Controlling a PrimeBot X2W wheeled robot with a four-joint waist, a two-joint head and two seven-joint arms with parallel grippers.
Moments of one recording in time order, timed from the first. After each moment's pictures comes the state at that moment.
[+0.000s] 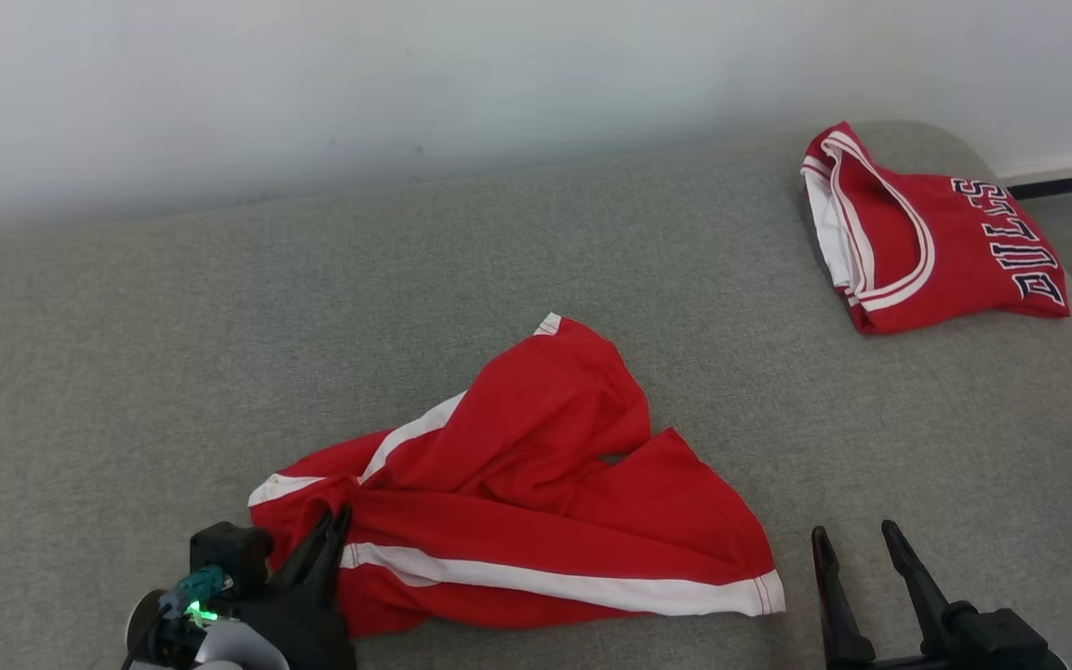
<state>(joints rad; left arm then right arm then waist) -0.37 0.22 -0.42 0.69 -0.47 -0.13 -0.26 0.04 -0.06 0.04 0.22 0.14 0.13 -0.26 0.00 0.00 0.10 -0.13</state>
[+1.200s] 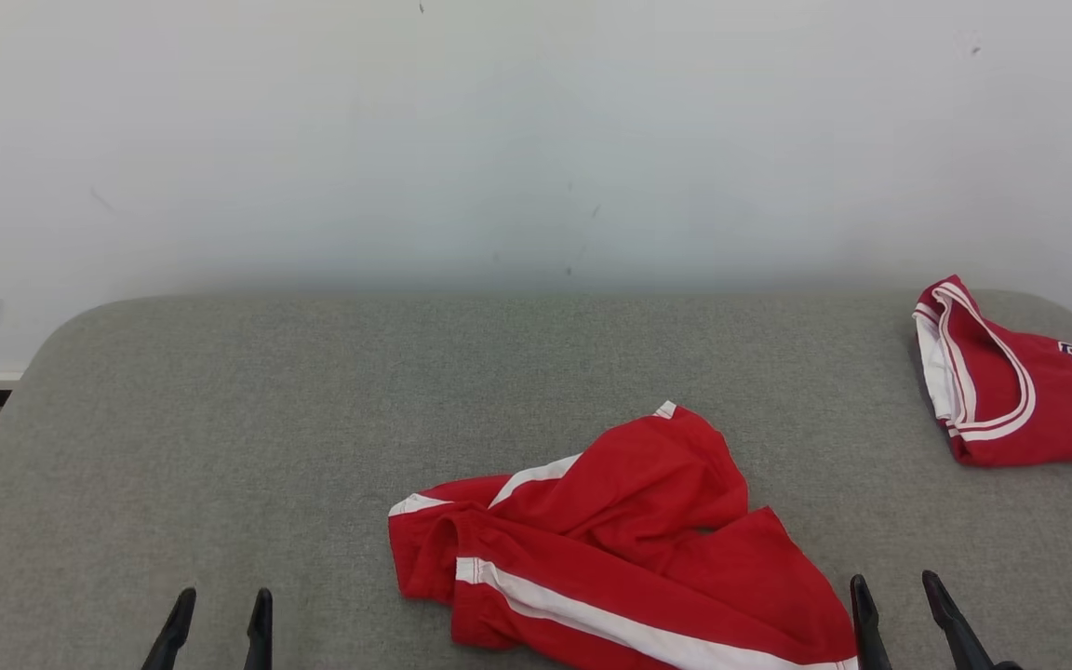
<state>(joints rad) 0.12 0.16 -0.01 0.08 -0.23 -0.12 -0.26 0.17 -0.08 0.01 0.11 0.17 0.13 -0.26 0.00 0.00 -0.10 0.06</state>
